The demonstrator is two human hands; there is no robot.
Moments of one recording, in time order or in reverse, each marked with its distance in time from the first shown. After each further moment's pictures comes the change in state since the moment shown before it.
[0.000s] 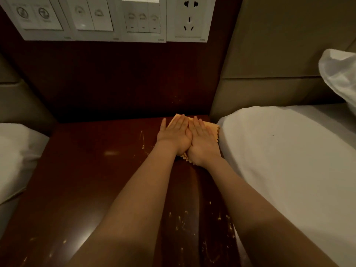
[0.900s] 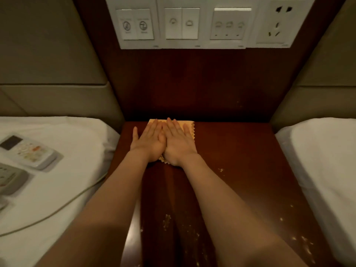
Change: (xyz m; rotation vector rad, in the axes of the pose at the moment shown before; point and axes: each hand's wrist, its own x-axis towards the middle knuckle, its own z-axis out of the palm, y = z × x) left_hand -0.080 -0.190 -0.010 -0.099 0.036 -0.340; right_hand 0.048 -0.194 0.036 -0.046 -0.161 -0.272
